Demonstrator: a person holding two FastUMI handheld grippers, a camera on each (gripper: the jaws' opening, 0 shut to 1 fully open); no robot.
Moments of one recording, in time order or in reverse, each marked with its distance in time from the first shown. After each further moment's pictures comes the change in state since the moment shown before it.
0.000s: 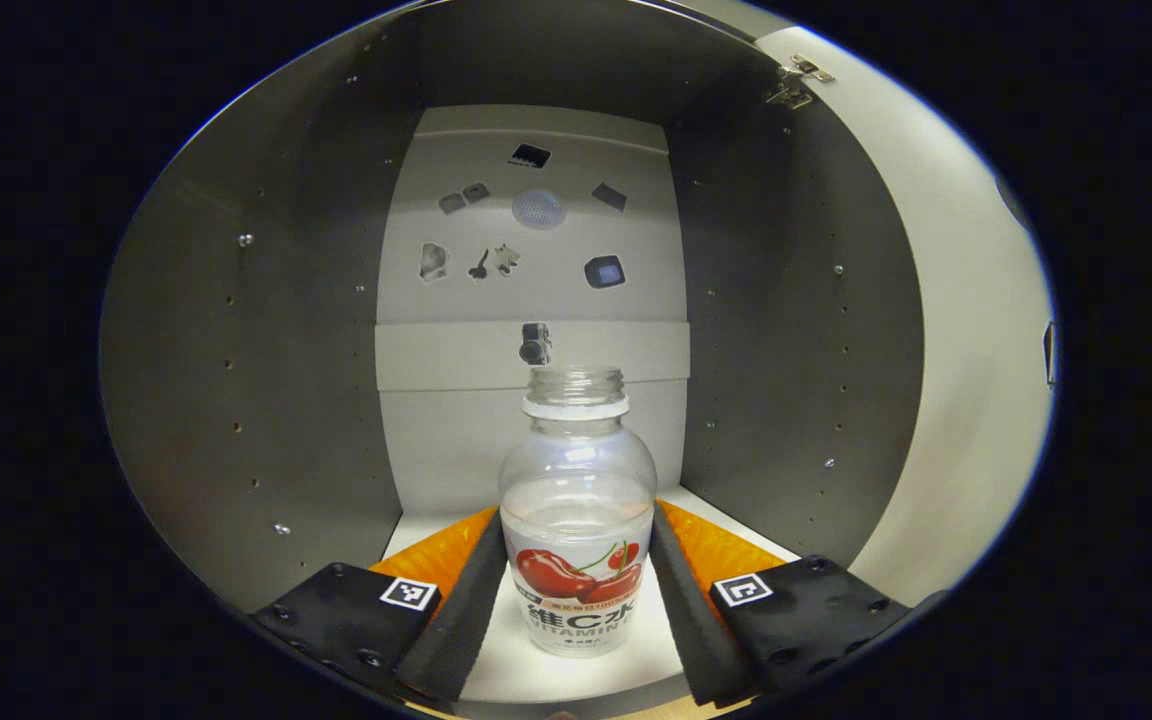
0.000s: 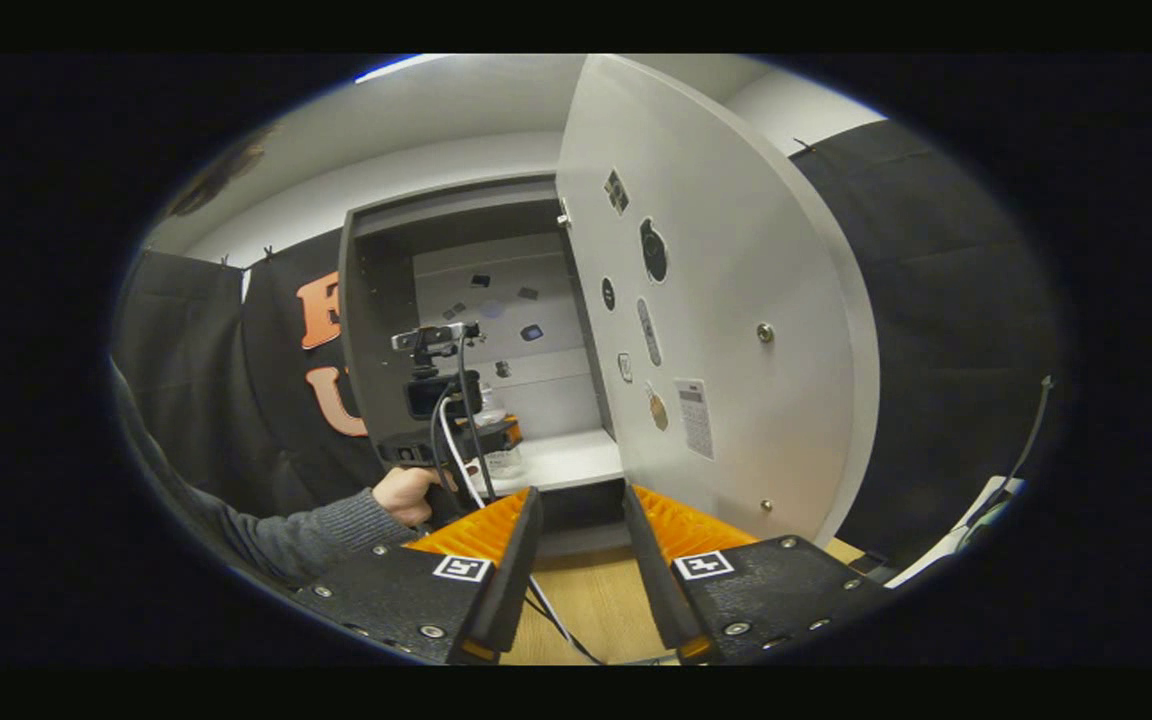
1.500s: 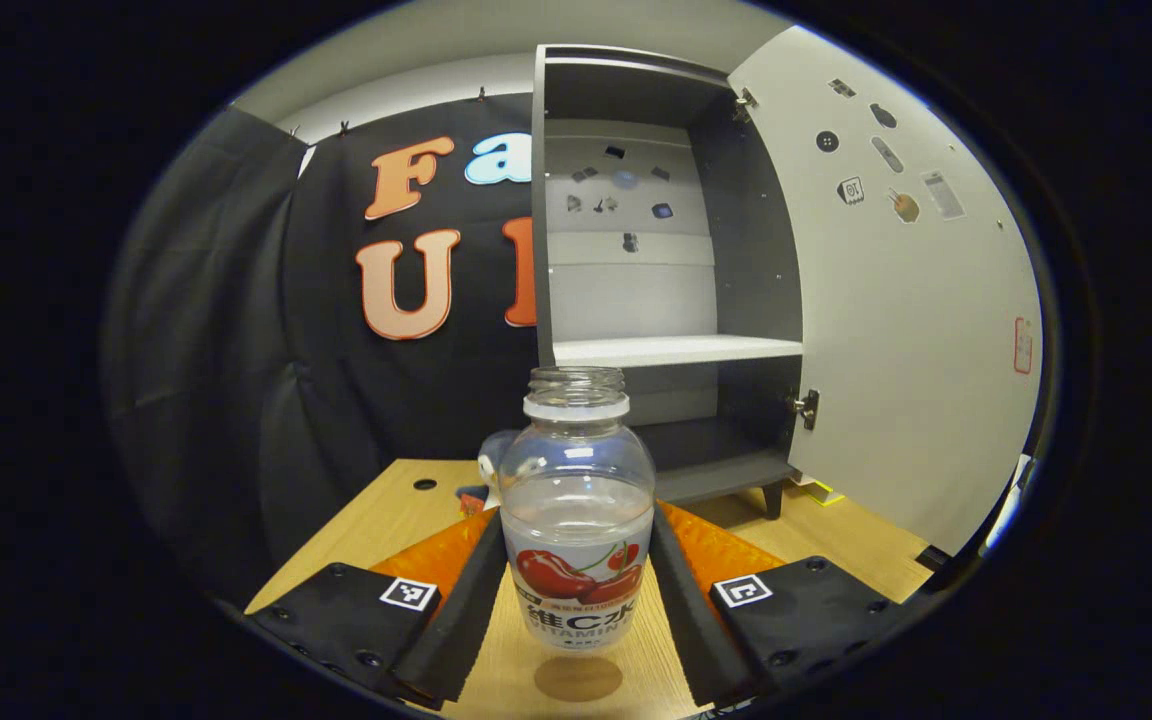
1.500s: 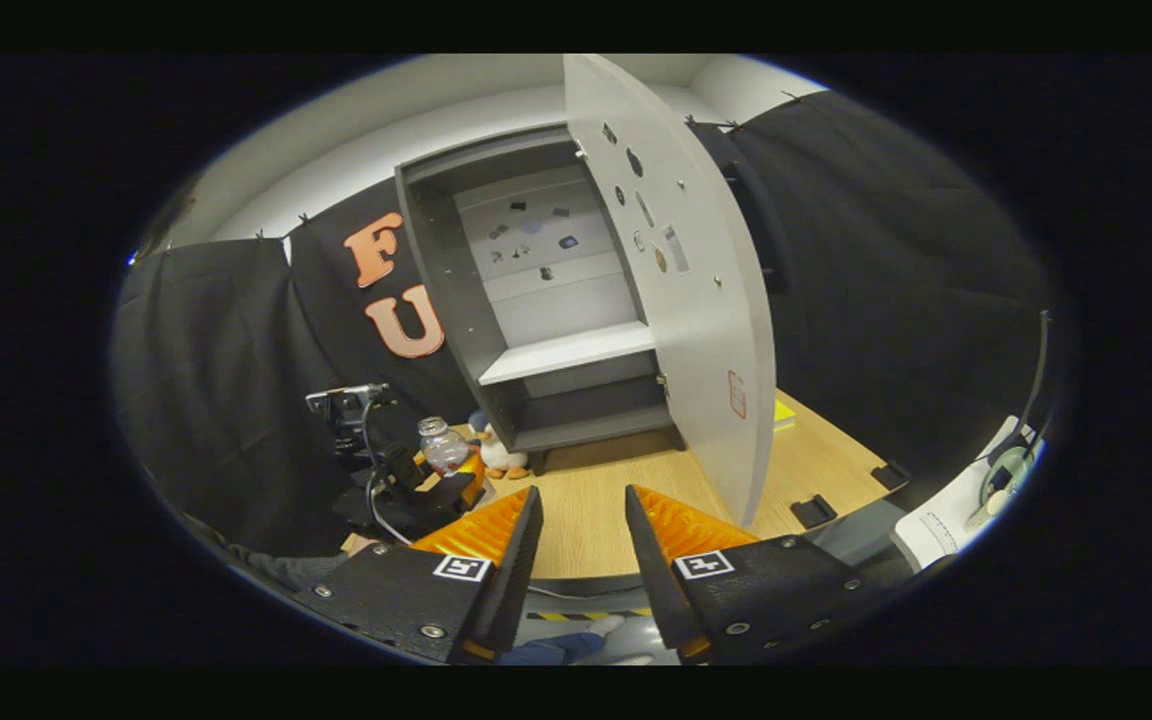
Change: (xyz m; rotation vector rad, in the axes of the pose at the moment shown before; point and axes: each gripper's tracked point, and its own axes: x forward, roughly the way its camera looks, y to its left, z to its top) left arm -0.314 0.070 -0.216 0.018 0.132 0.178; right arm -0.143 -0.004 -0.127 0.052 0.314 0.120
